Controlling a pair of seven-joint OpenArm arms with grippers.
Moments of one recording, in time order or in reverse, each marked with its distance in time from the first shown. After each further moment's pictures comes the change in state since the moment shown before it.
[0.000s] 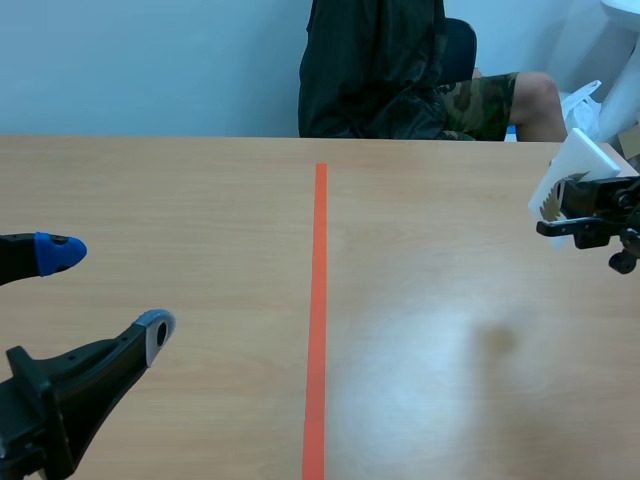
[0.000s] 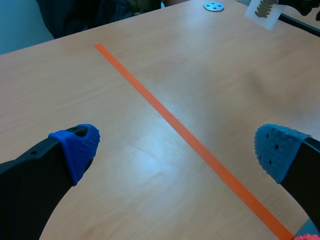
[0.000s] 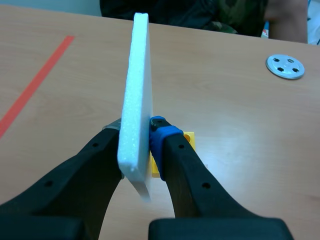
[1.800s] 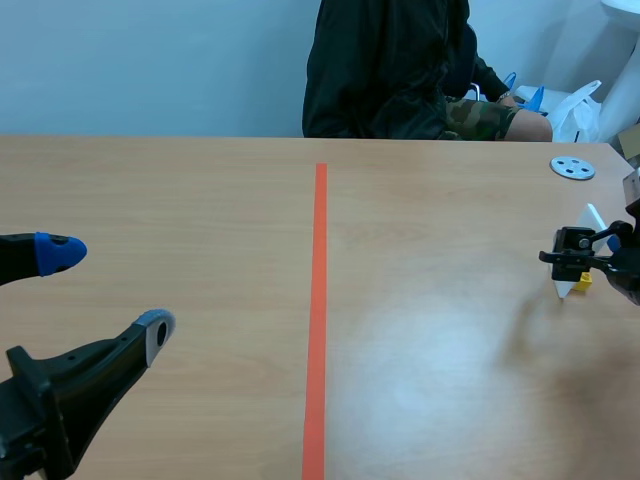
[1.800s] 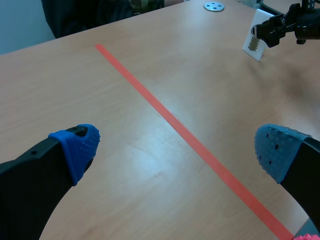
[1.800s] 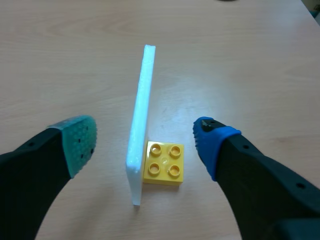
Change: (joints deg) left arm 0.0 0.0 0.0 0.0 0.0 0.0 0.0; right arm 21.2 0.7 -6.7 -44.4 -6.1 -9.5 17.6
